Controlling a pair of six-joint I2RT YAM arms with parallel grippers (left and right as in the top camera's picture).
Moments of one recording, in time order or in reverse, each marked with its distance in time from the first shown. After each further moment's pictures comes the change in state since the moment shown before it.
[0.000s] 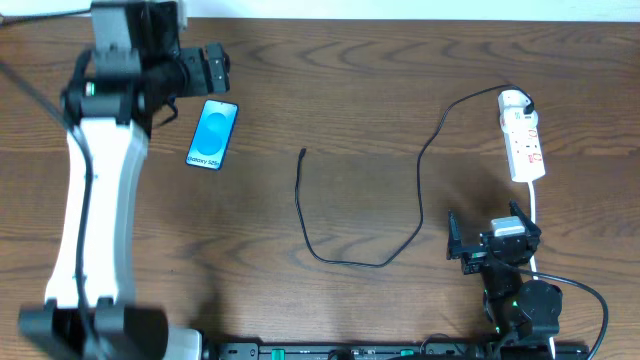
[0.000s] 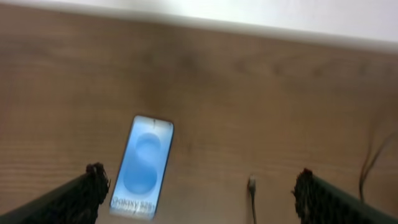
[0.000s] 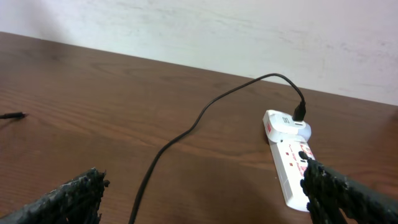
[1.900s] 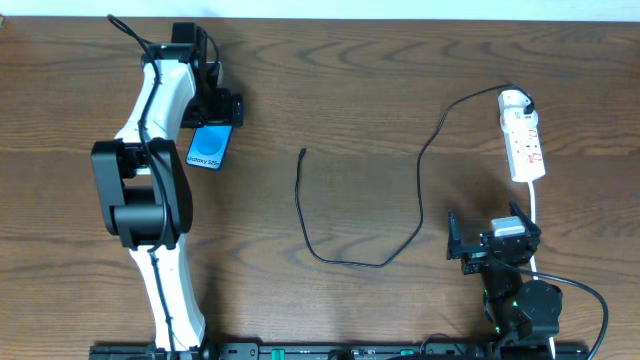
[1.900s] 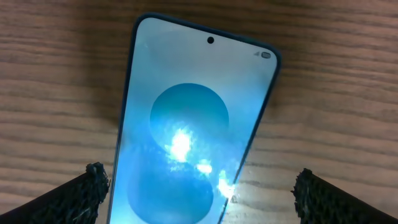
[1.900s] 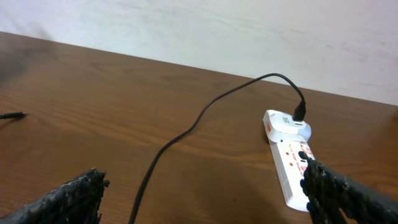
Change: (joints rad) left arm 0.000 0.605 0.127 -0.092 -0.174 0.060; right arm 0.000 0.000 0.000 0.000 0.000 0.000
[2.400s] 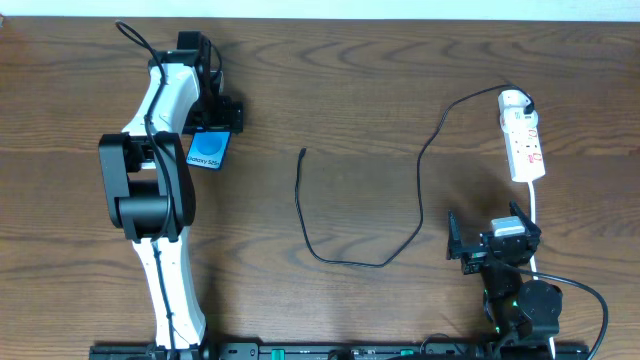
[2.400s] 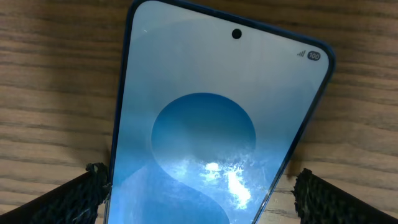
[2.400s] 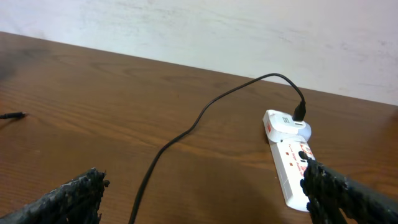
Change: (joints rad) left arm 0.000 0.060 0.000 0.015 -0.026 0.001; right arm 0.000 0.000 0.000 0.000 0.000 0.000
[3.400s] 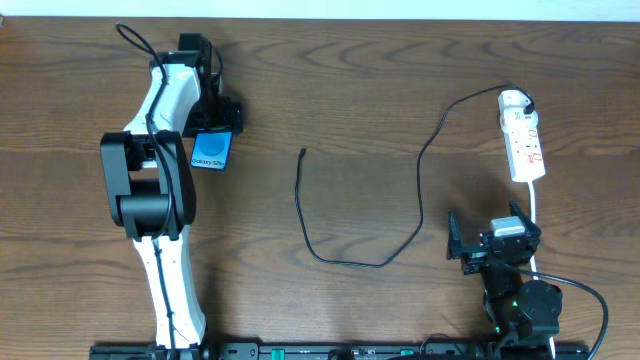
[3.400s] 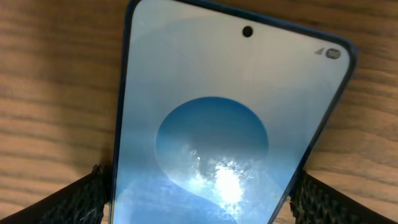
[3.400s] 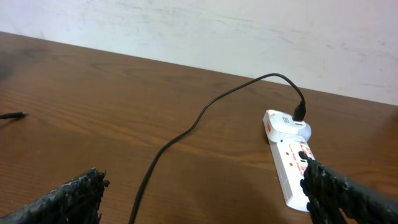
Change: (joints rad) left arm 0.001 0.018 0.003 -0.009 0.003 -0.076; right arm 0.000 0.000 0.000 0.000 0.000 0.000
